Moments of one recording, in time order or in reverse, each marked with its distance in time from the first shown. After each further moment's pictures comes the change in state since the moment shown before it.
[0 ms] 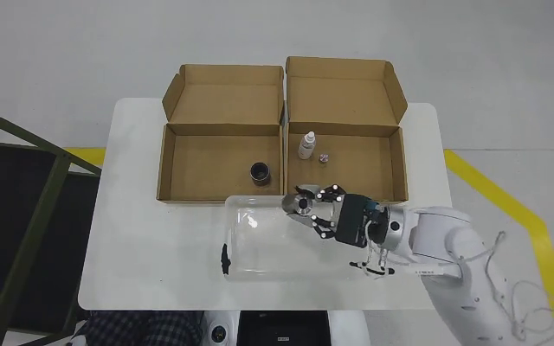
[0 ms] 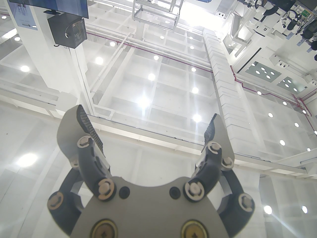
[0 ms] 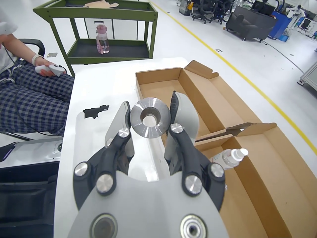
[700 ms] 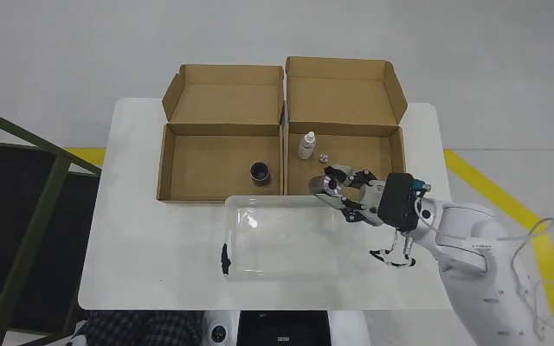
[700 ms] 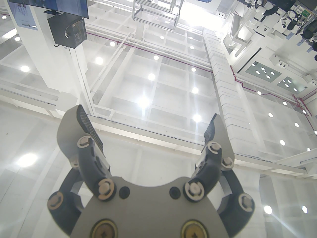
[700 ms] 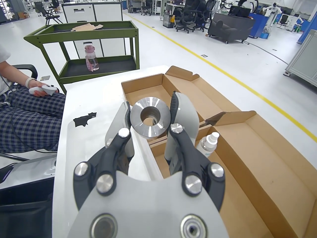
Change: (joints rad) left arm 0.000 0.000 0.000 0.000 0.000 0.000 0.000; right arm -0.026 0.022 0.120 0.055 0.113 -0.007 -0.058
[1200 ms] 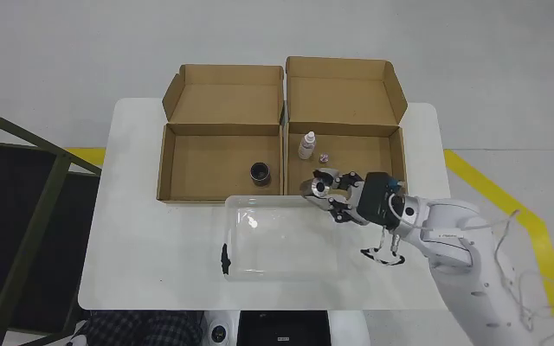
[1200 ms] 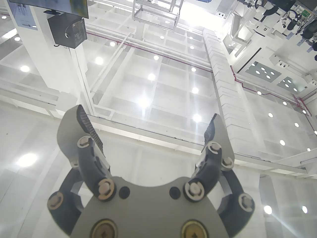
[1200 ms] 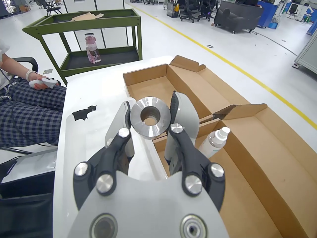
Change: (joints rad) left arm 0.000 0.000 0.000 0.000 0.000 0.000 0.000; right arm 0.058 -0.001 -0.101 0.049 -0.034 0.032 0.049
